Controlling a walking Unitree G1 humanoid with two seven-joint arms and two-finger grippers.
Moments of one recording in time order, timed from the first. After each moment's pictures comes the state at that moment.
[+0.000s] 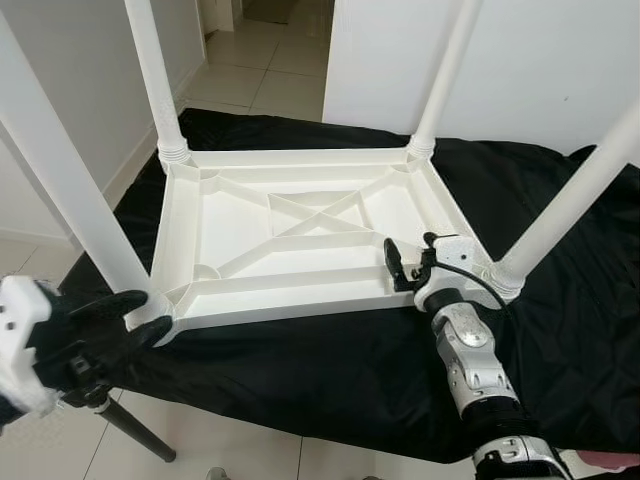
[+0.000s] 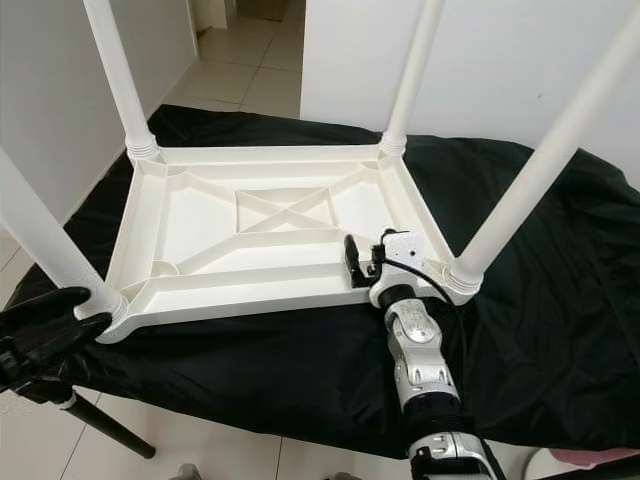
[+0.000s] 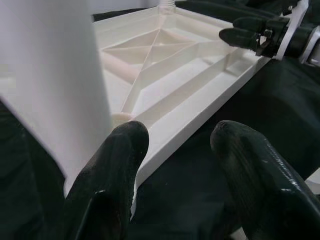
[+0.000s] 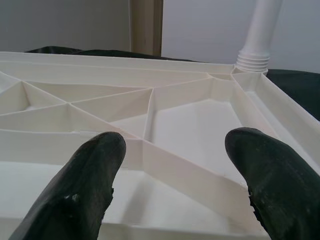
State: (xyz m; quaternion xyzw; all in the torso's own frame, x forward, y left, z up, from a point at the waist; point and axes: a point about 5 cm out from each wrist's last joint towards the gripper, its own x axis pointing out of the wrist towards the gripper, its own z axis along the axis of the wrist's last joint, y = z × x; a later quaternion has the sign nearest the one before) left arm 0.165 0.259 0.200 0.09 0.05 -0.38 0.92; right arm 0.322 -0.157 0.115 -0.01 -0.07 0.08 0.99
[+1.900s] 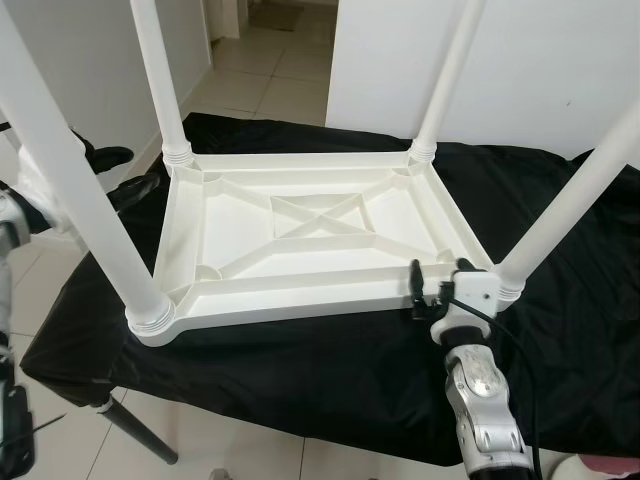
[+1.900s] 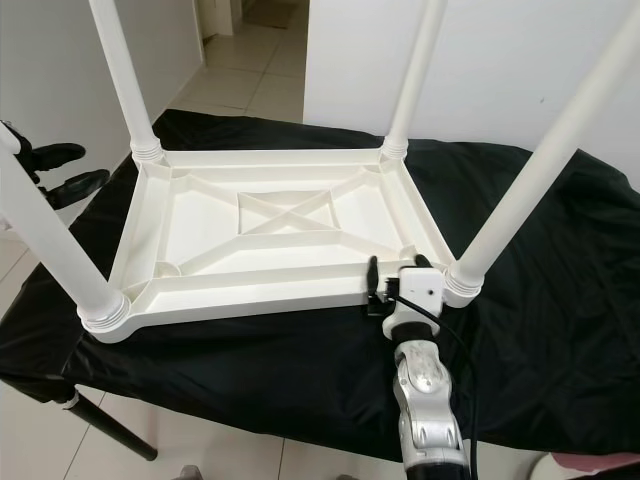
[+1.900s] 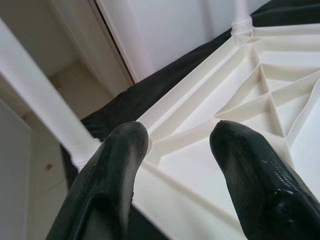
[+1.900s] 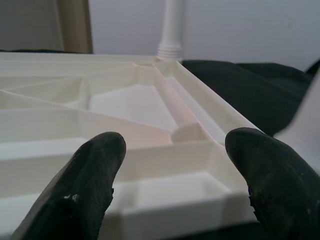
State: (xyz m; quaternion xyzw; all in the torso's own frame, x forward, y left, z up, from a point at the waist) left arm 0.344 0.277 0.242 0.23 -0.05 -0.33 0.91; right arm 0.248 -0.174 0.107 -0.03 -0.07 -0.09 0.99
